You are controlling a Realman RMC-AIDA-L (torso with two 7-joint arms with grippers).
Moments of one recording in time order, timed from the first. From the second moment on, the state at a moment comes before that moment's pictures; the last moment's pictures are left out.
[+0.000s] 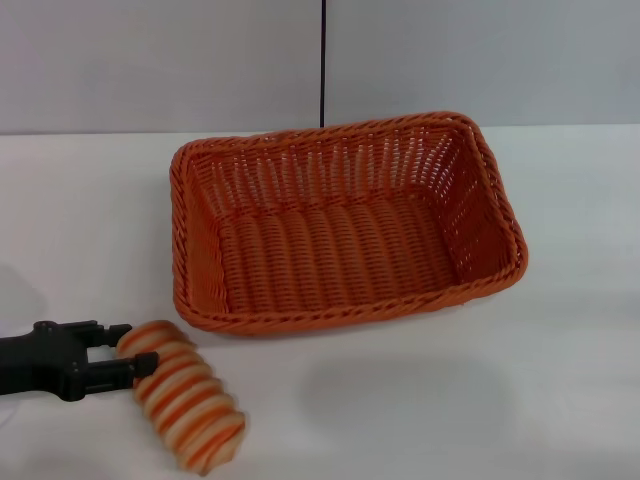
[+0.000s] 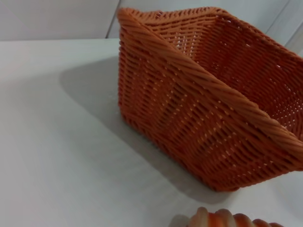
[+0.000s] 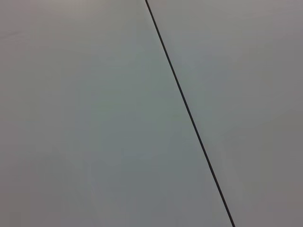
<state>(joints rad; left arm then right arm) -0.35 -2.06 0.39 0.71 2.41 1.66 -1.45 -0.02 2.07 -0.86 -0.42 2.45 1.67 -2.26</state>
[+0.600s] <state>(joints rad) -0.35 -2.06 0.44 0.70 2.41 1.64 -1.43 -0.01 2.07 -0.86 -0.42 2.46 1.68 -2.25</state>
